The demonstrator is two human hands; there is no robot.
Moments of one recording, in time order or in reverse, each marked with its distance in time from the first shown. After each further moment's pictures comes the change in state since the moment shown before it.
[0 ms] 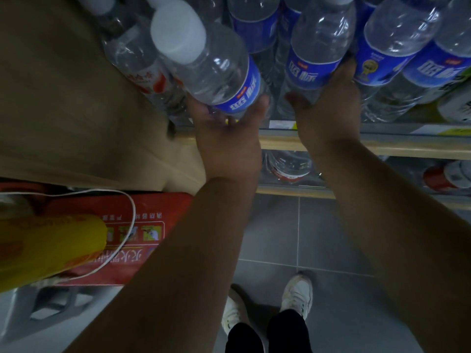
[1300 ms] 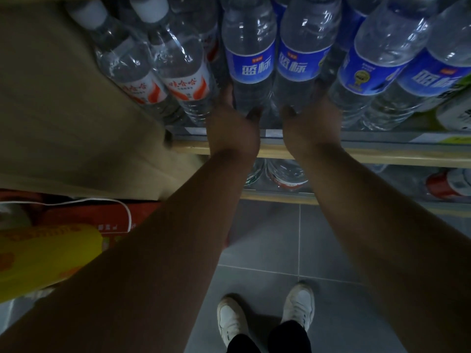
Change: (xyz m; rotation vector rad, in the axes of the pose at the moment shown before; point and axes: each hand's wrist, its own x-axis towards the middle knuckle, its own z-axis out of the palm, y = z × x) left_hand 0.043 -0.035 0.017 0.487 -0.291 -0.087; right_hand 0.003 0.002 0.013 0.024 -0.112 0.100
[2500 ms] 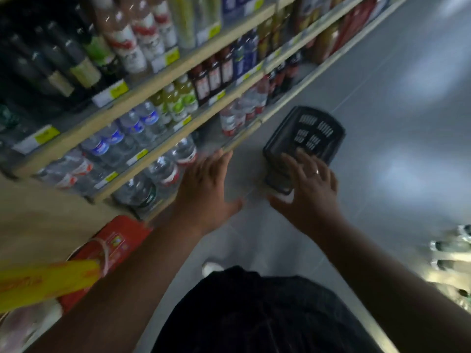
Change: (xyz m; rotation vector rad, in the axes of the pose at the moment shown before) left_hand -0.428 0.288 -0.169 0.763 -1.003 1.048; right_hand -0.554 -0.075 -0.372 -0.607 0.269 0.391
